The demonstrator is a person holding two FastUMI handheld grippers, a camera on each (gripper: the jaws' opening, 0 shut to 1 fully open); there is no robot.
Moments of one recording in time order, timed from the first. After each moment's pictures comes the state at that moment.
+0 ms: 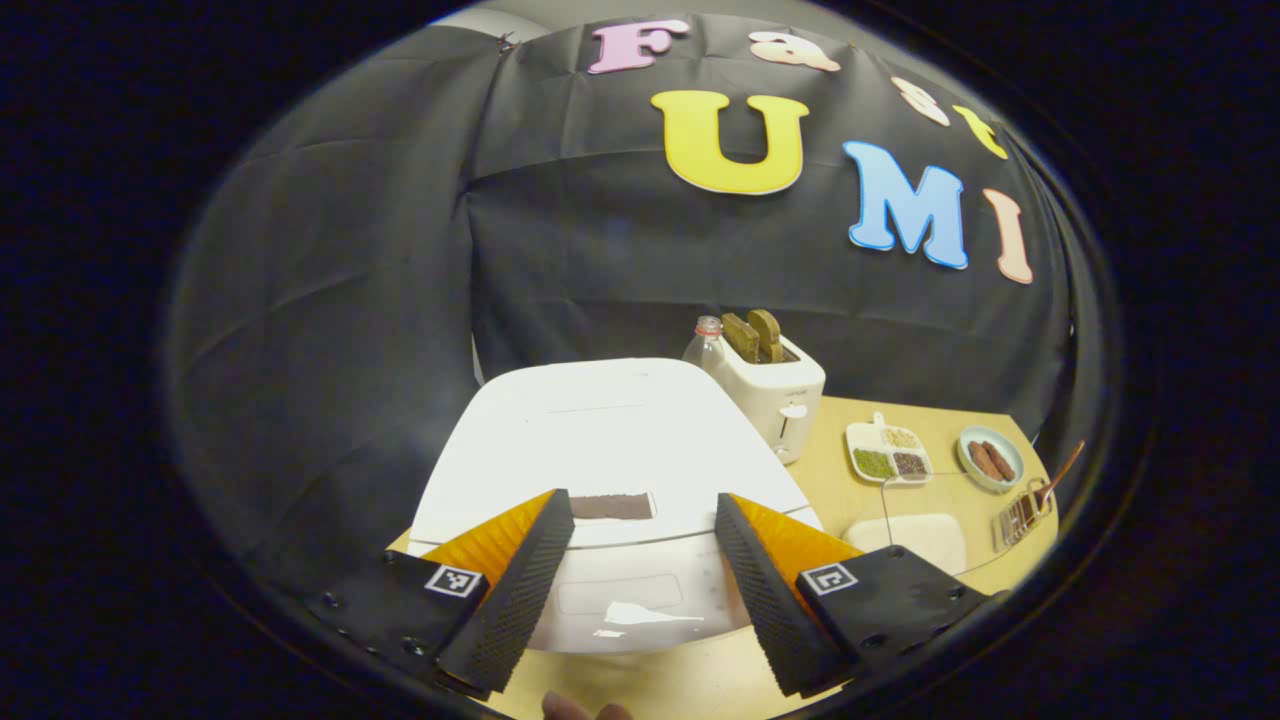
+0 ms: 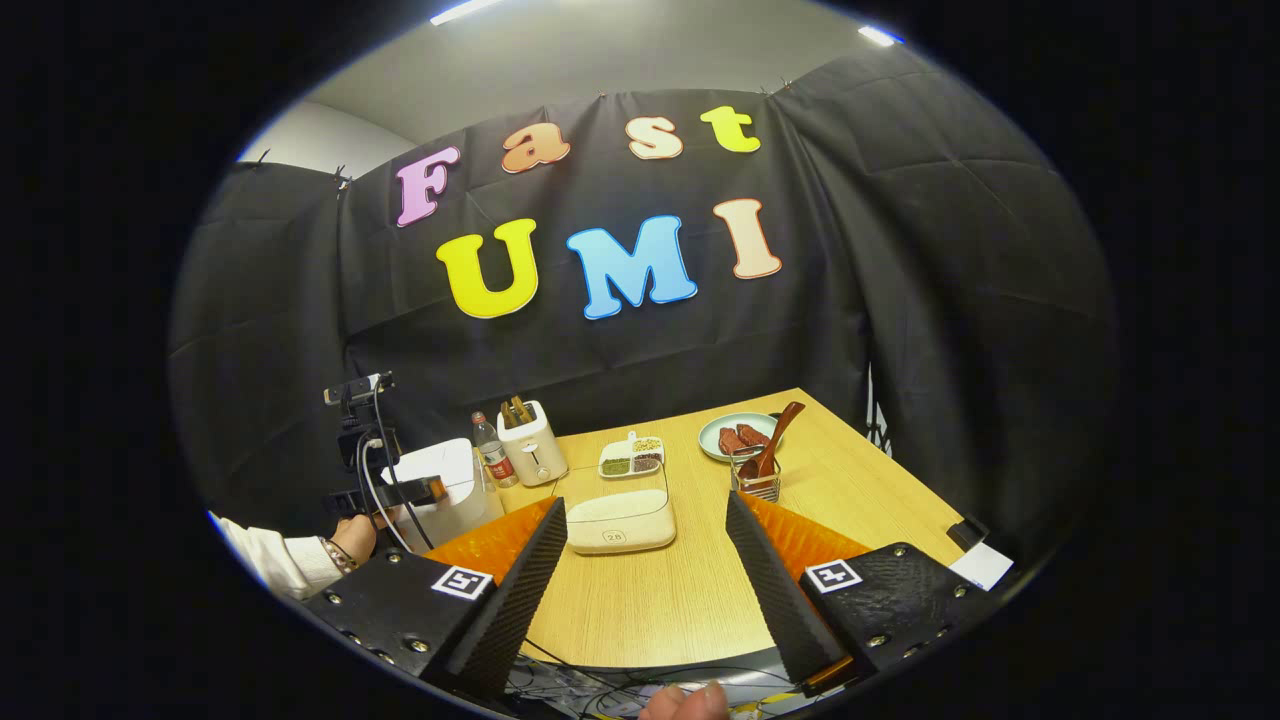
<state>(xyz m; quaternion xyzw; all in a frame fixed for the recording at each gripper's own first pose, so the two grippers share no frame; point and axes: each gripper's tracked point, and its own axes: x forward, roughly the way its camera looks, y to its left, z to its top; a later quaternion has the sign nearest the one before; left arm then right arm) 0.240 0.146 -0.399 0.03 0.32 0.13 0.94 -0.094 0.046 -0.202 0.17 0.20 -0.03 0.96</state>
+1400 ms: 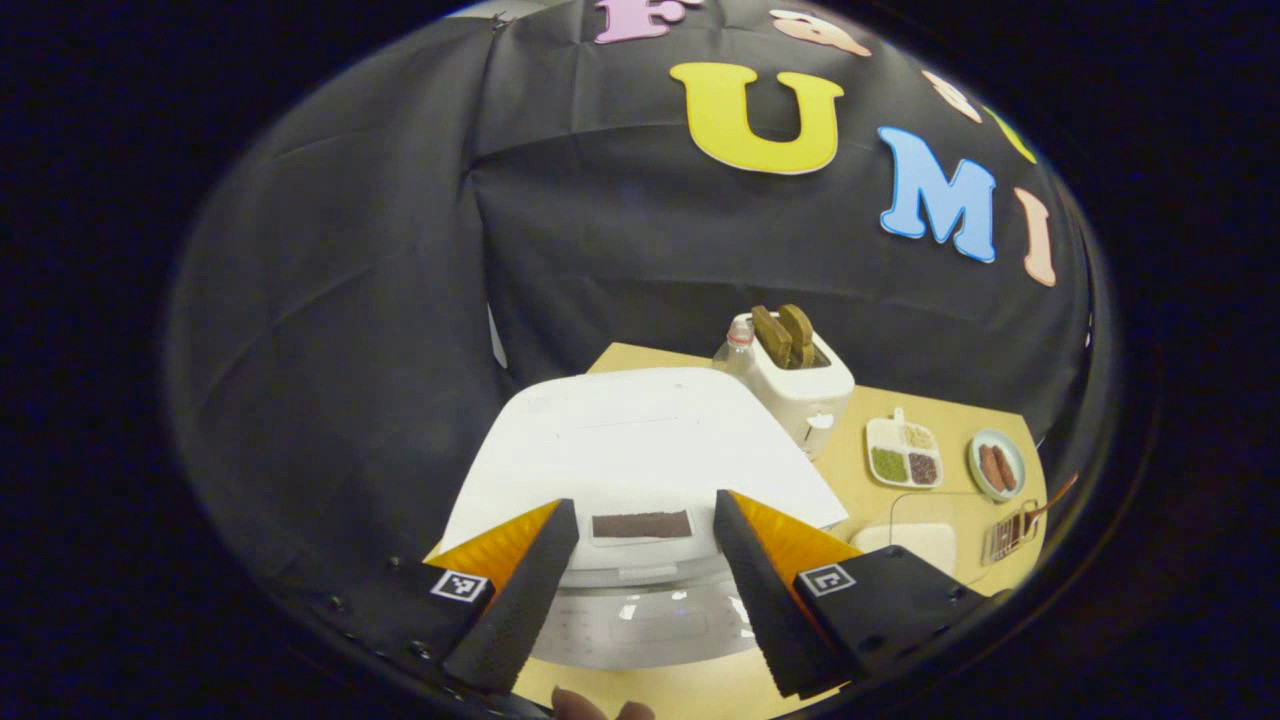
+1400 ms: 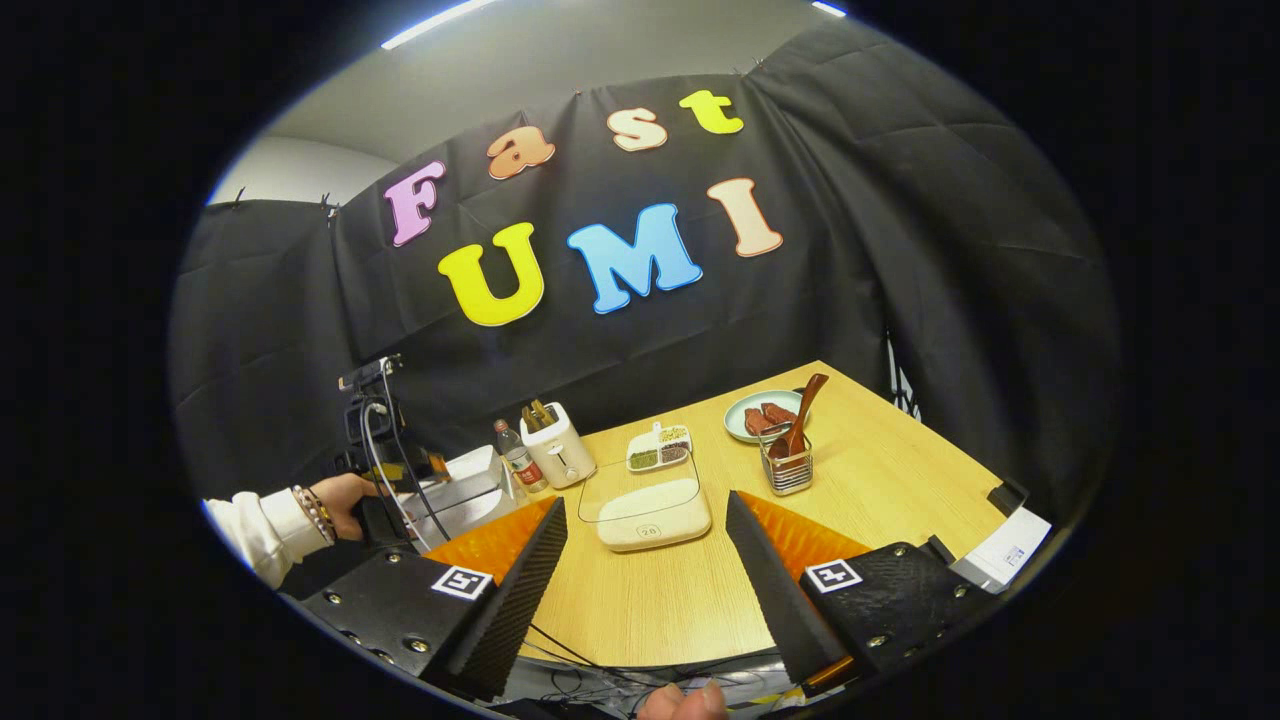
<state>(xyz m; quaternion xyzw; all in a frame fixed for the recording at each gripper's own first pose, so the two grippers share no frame) 0.272 0.172 -0.358 0.00 0.40 0.14 0.90 -0.091 0.060 -0.207 0.24 0.20 -0.02 0.95</state>
